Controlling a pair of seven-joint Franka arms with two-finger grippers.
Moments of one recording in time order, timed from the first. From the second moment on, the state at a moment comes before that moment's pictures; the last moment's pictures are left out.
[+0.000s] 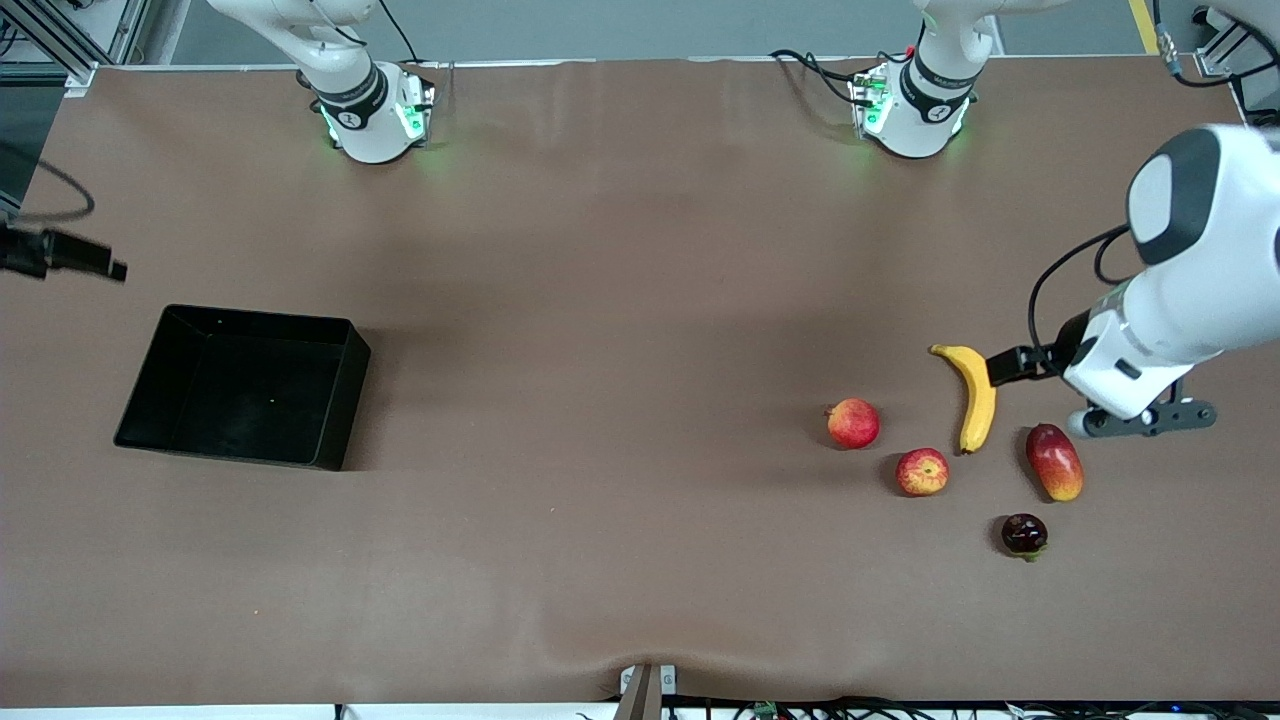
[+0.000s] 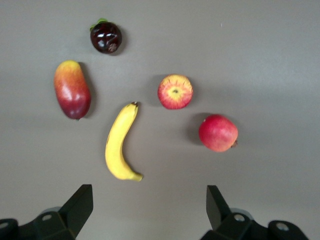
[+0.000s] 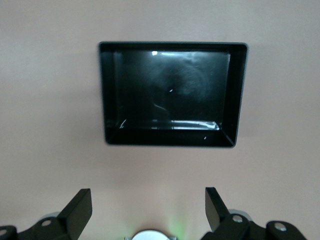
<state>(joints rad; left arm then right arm) 0.03 0.29 -0.17 -1.58 0.03 1.81 -0.21 -0.13 0.13 -0.08 -1.55 0.02 1.50 -0.12</state>
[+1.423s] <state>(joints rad) 0.01 0.65 -0.16 -1.58 0.09 2.22 -0.21 -0.31 0.47 -0.09 -1.58 0.02 1.88 -0.34</state>
